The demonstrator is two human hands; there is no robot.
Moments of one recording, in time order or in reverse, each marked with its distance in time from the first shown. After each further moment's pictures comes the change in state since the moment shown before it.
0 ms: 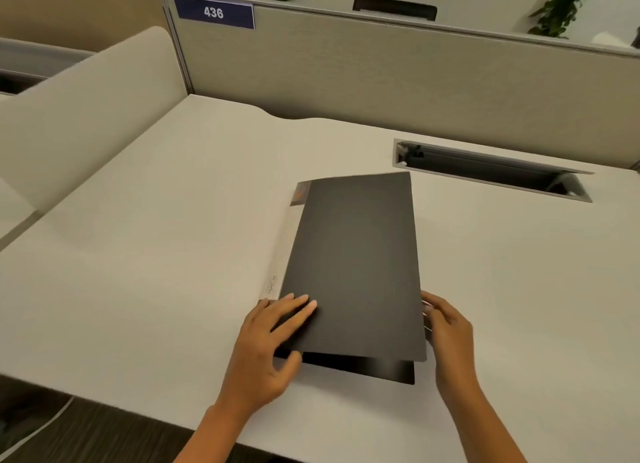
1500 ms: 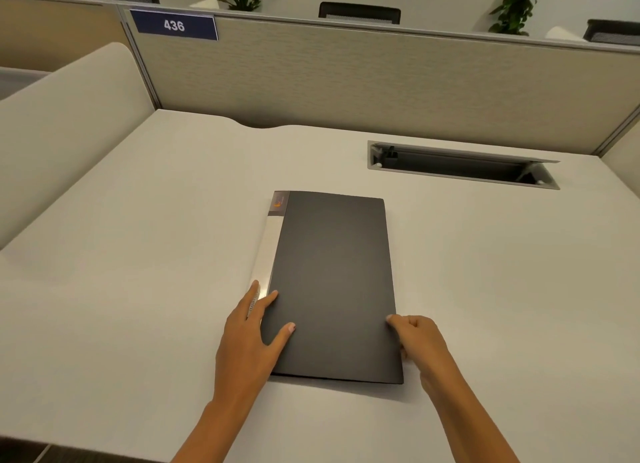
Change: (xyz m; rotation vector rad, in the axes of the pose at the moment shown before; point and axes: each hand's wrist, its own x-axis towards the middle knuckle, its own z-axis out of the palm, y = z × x) left_hand 0.036 -0.004 0.012 0.021 0.049 -0.458; right_hand 0.004 -0.009 0.007 -0.303 -0.104 0.320
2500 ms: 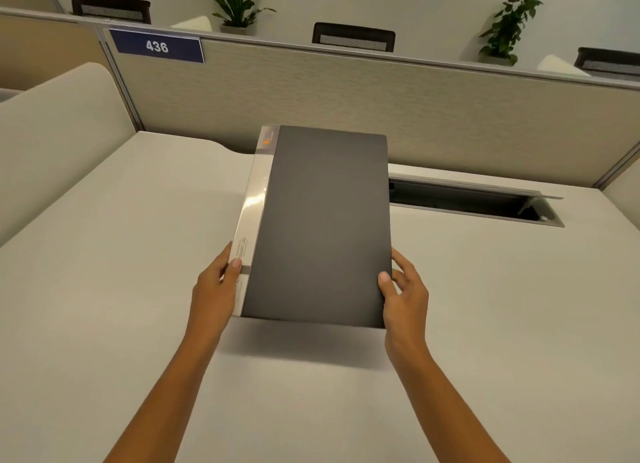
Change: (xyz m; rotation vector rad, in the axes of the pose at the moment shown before) left_hand 0.159 0.029 -0.028 -0.433 0.049 -0.182; right_hand 0.077 -0.101 0.024 0.469 0.177 -0.456
